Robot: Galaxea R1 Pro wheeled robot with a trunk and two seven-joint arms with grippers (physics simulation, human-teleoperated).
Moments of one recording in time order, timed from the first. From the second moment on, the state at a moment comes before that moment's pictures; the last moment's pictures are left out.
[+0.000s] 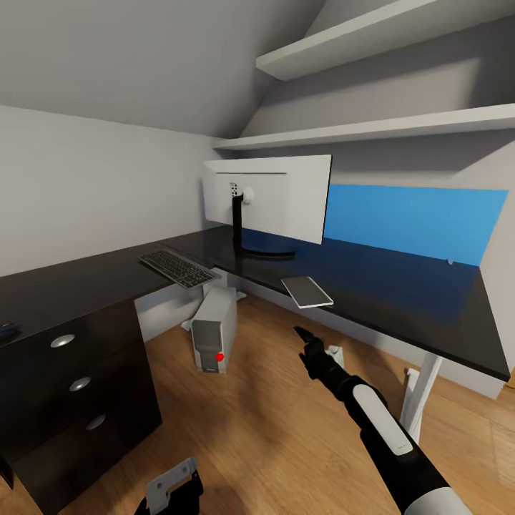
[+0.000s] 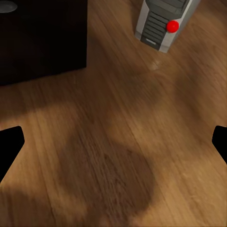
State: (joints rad) left arm 0.13 0.03 -0.57 -1.59 0.54 0.10 0.99; right arm -0.46 -0.06 0.25 -1.15 -1.53 0.24 -0.05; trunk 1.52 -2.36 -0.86
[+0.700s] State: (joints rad) left arm 0.13 0.03 -0.57 -1.56 0.54 0.10 0.98; right arm -0.47 -0.06 0.25 -1.16 -1.57 0.17 -0.04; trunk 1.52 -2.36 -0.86
